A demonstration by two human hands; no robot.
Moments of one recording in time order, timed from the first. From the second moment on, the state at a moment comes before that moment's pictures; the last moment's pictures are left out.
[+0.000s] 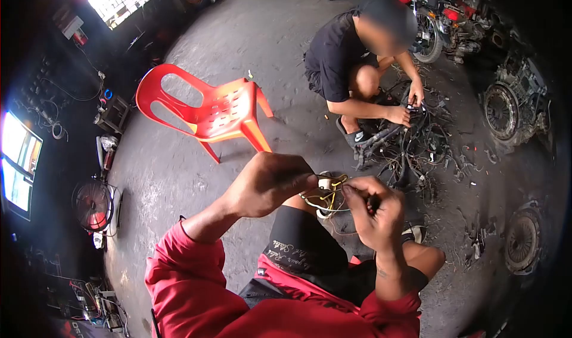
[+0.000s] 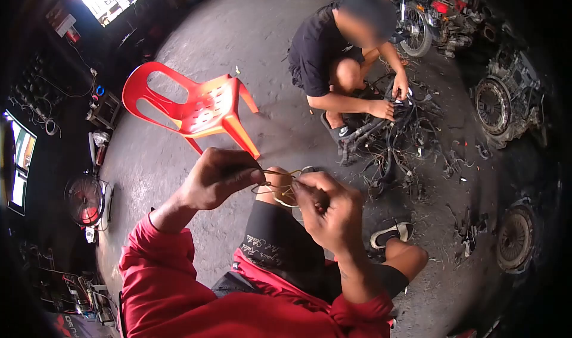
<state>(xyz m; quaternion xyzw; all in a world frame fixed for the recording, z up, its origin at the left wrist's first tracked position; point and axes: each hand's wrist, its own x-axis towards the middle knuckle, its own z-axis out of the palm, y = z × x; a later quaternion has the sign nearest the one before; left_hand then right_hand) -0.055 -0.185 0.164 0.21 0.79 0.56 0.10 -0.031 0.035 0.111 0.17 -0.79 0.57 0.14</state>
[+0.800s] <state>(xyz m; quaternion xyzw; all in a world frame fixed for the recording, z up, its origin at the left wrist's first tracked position) -0.158 -0.217 0.226 0.31 0.89 0.25 -0.21 -0.042 0.131 0.130 0.08 -0.89 0.43 0.16</state>
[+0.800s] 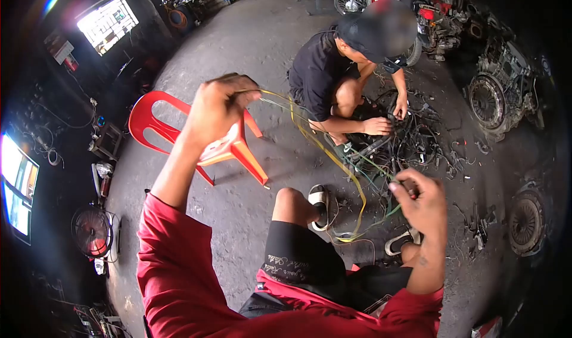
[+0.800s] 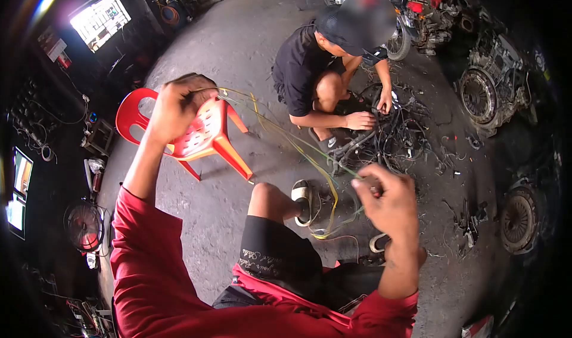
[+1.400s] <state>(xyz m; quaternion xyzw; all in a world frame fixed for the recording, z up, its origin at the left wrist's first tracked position) -0.187 -0.262 0.206 0.17 0.94 0.26 -0.16 -0.027 0.221 0.143 0.06 -0.79 0.57 0.21</state>
